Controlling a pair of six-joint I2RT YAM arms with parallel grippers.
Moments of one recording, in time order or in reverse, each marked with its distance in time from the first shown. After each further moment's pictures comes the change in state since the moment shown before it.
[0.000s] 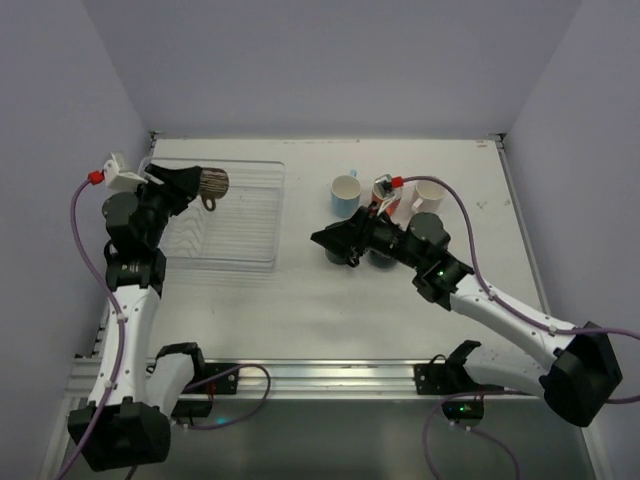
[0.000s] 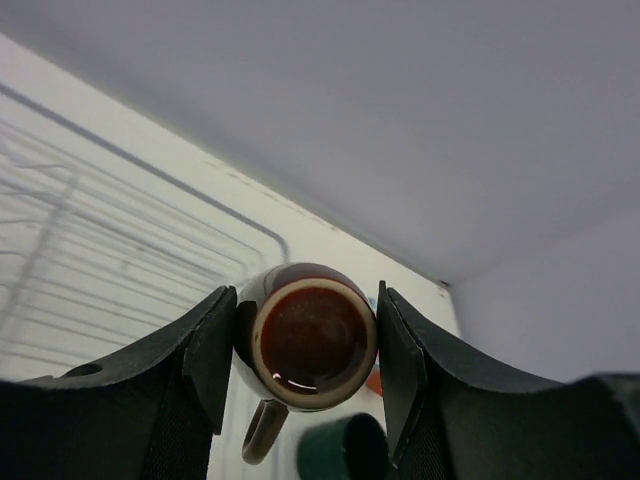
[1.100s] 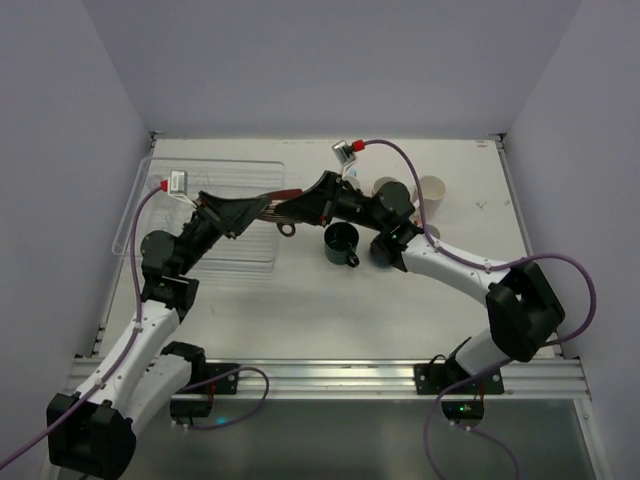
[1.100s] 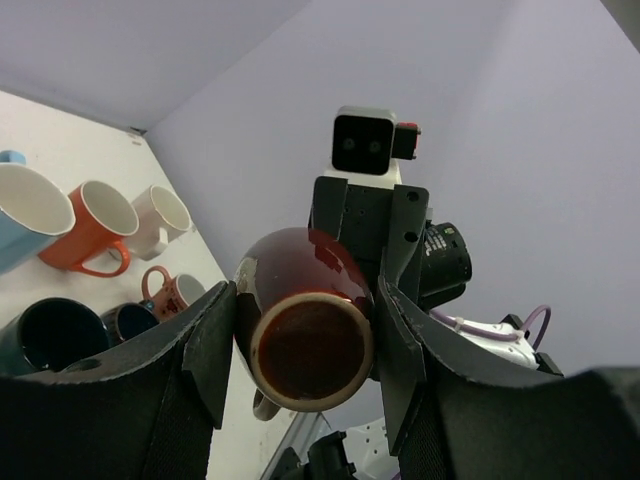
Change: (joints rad) left arm -0.383 -0.099 -0.303 0.640 0.339 -0.475; right arm 0.019 0.455 0.313 0.458 -0.259 0.288
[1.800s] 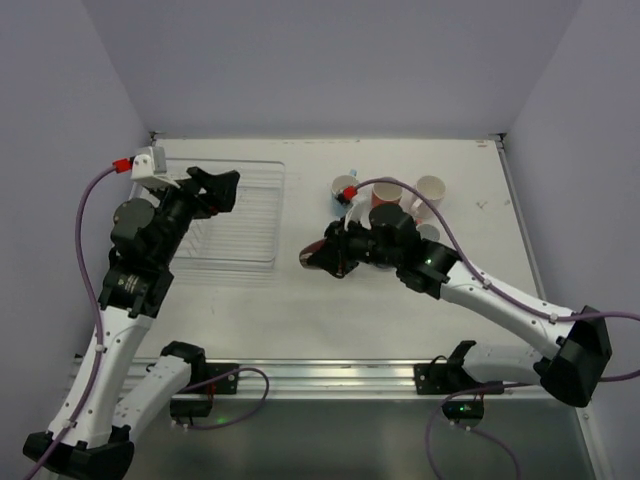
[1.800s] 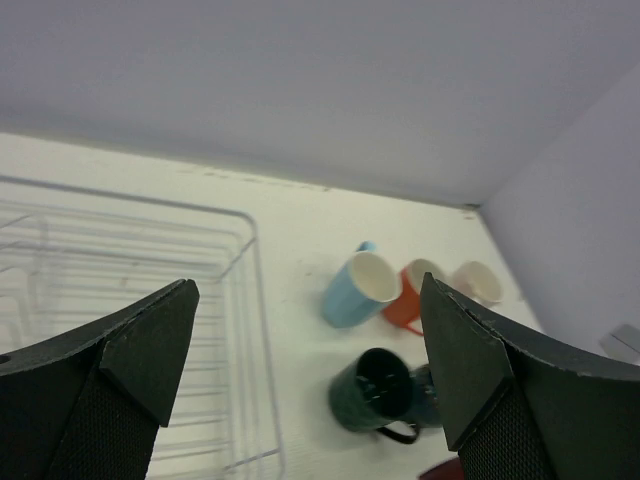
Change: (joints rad) left arm -0.022 -0.049 0.442 -0.782 -0.472 0.718; right arm 0.106 -0.319 -0.044 -0.929 0.274 -0.527
